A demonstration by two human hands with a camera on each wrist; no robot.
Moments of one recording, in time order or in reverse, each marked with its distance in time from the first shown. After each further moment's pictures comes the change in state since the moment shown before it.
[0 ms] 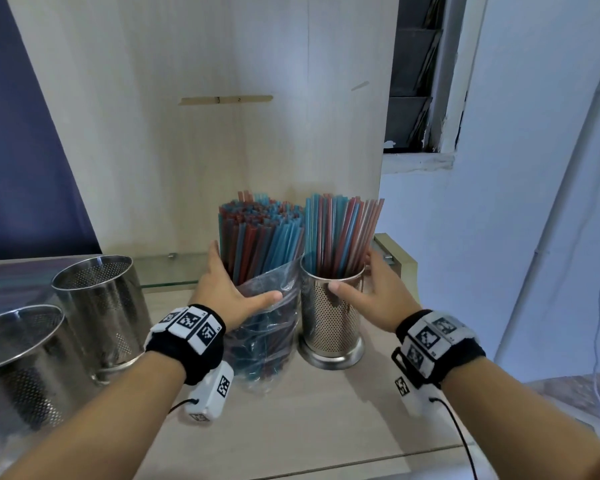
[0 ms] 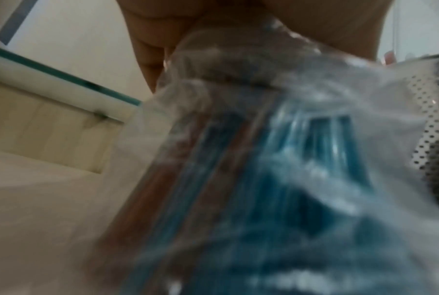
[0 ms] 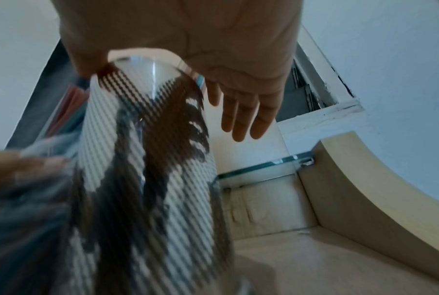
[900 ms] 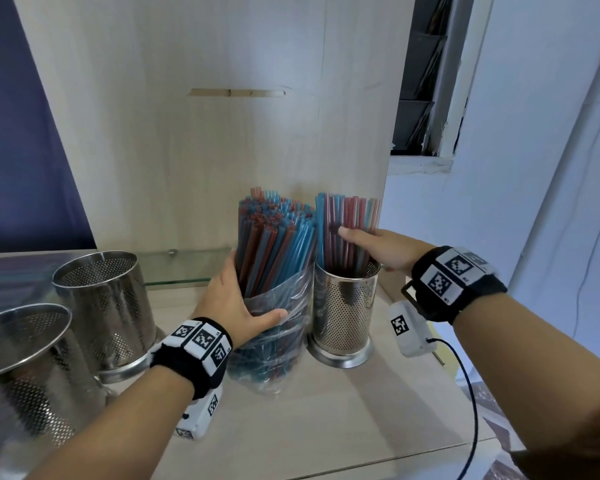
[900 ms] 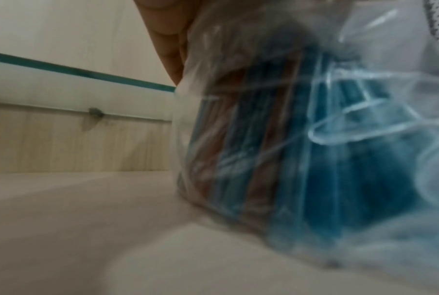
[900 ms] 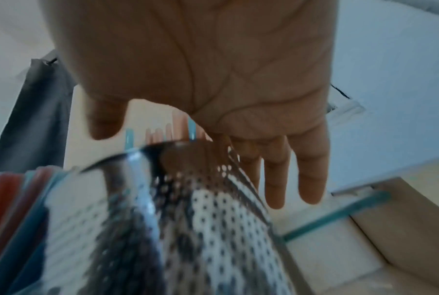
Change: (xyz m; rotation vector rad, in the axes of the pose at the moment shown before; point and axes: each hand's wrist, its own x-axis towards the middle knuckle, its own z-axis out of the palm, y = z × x) left_hand -0.002 -0.028 0.003 0.100 -0.029 0.216; right_hand 0.062 -0.051 -0.025 -0.125 -0.315 0.364
